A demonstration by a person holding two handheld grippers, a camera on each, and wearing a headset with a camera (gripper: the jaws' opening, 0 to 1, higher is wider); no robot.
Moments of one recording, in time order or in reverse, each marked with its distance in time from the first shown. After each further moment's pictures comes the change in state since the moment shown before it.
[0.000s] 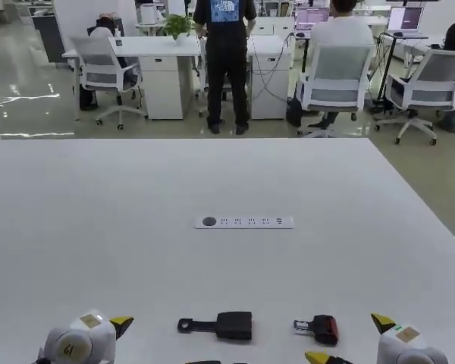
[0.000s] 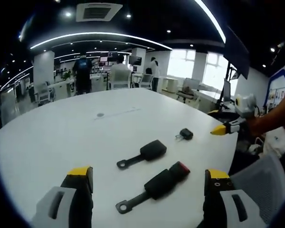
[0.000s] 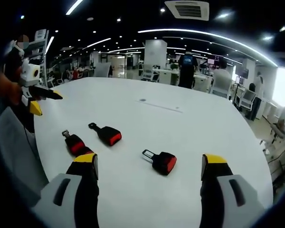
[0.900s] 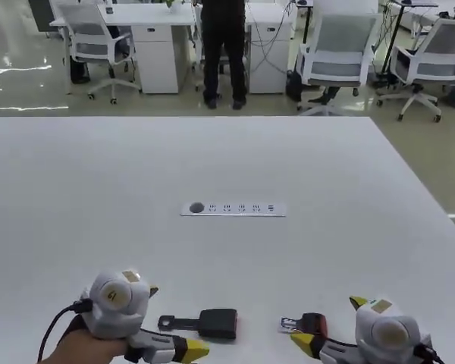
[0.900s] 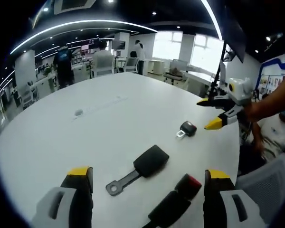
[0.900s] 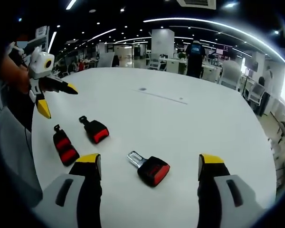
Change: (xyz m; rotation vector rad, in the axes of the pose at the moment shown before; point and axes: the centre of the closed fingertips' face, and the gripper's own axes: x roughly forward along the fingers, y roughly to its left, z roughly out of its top) left arm 0.097 -0.006 0.019 0.067 0.162 -0.106; right arm 0.056 -0.036 -0.006 -0.002 0.096 0.073
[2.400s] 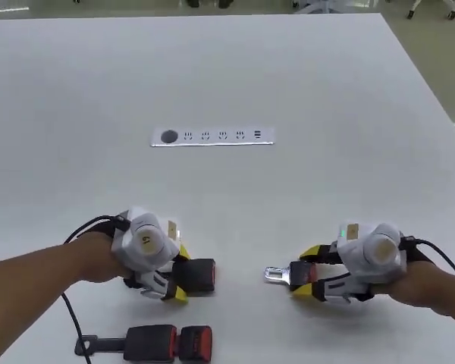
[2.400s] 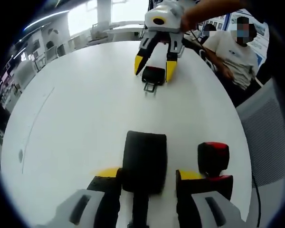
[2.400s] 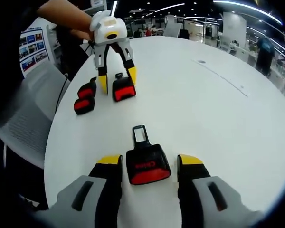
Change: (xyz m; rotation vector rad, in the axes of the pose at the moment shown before) left arm 0.107 -0.009 -0.035 0.547 0.430 -0.428; right arm 0.059 -0.004 -0.047 -0.309 0.244 0.567
